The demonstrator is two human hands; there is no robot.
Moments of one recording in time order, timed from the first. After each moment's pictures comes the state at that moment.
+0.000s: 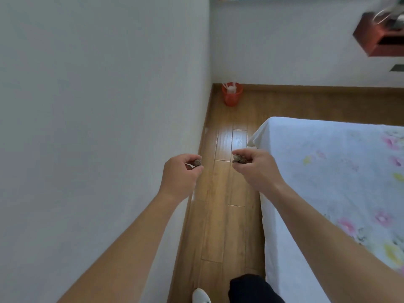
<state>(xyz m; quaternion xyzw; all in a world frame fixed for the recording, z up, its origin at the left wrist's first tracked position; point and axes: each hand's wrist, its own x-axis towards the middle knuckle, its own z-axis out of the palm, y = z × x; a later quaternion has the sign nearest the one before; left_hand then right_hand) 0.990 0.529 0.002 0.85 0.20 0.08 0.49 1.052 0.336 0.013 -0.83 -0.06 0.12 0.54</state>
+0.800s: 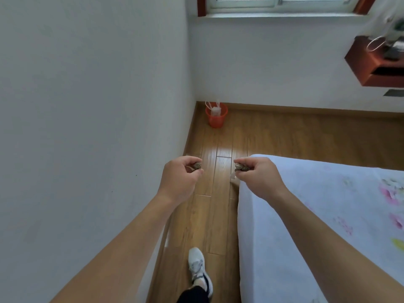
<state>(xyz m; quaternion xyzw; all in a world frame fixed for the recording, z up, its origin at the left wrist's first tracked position) 1.343 0.475 0.006 0.87 0.16 0.07 0.46 1.399 0.273 0.015 -0.85 -0.04 0.14 0.50</state>
